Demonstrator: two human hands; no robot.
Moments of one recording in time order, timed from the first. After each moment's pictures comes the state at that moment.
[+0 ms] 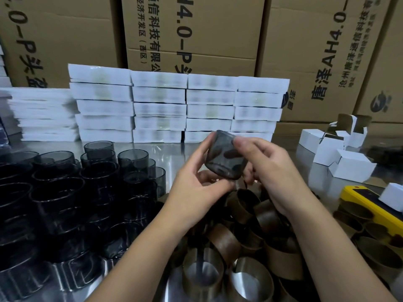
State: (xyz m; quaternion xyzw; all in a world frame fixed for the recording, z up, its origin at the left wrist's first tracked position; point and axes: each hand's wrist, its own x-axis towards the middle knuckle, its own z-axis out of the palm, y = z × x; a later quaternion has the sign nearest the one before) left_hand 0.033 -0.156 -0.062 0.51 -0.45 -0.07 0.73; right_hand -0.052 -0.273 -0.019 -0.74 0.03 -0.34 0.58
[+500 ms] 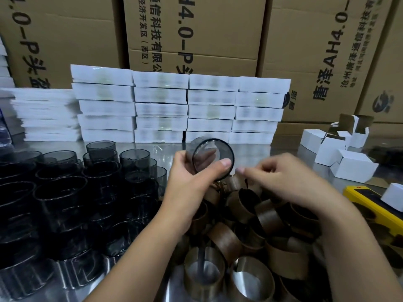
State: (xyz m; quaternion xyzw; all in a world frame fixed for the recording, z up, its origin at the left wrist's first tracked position) left_hand 0.034 -0.158 -0.060 0.48 -0.32 -0.06 0.82; right_hand -0.071 -0.299 -0.013 -0.93 0.17 -0.22 0.26
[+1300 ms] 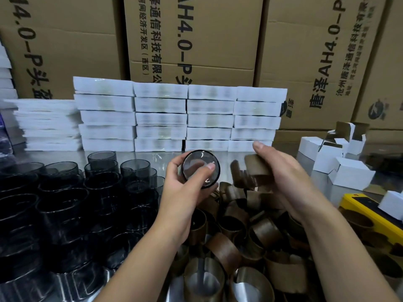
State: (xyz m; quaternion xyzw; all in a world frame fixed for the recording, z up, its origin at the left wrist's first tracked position) left_hand 0.038 -0.154 -0.057 0.44 -0.24 -0.13 0.86; right_hand -0.059 -0.292 -0.015 -0.72 0.04 -0.28 0.64
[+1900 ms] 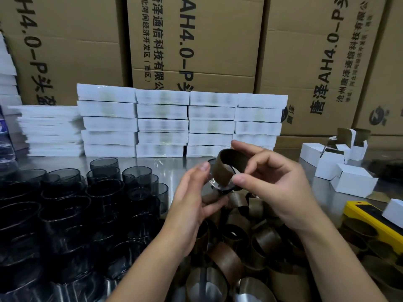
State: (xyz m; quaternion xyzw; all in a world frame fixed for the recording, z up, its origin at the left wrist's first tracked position) left_hand 0.028 -0.153 -0.053 0.45 -0.27 -0.20 0.83; right_hand -0.059 -0.279 -0.019 -0.71 -0.16 -0.38 0.56
